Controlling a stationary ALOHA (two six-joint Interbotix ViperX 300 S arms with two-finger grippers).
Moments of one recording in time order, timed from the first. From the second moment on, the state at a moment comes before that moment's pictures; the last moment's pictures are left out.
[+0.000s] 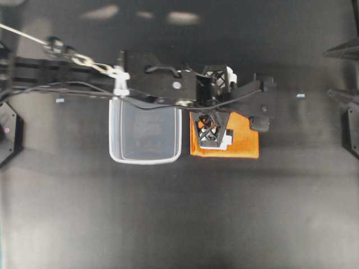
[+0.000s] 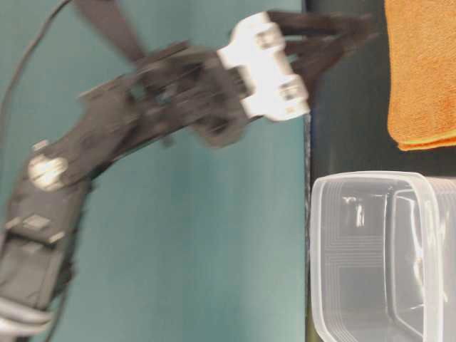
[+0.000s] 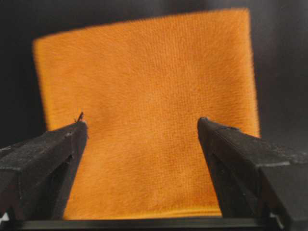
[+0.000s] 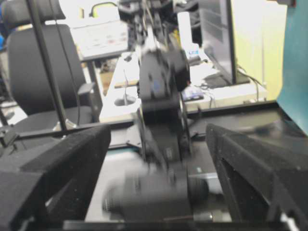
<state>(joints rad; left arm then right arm) 0.02 0.50 -0.16 0.04 0.71 0.15 -0.04 -1.14 1.19 0.02 -0.15 0.10</state>
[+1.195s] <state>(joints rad) 0.00 0.59 -0.24 0.04 0.81 0.16 -0.04 -1.15 1.19 0.02 -0.14 0.11</state>
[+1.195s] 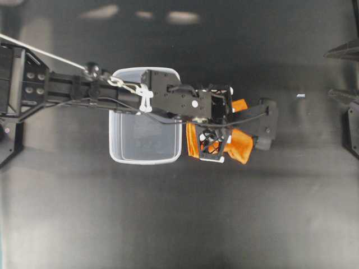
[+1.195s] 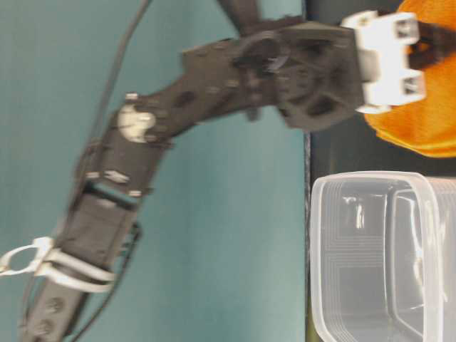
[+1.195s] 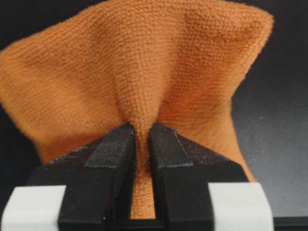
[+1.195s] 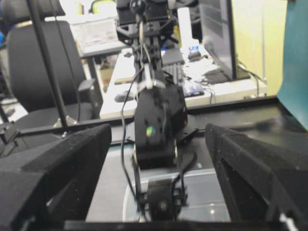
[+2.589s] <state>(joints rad) 0.06 -0.09 0.19 0.04 1.02 0.15 -0.04 -1.14 1.19 0.02 -0.14 0.10</state>
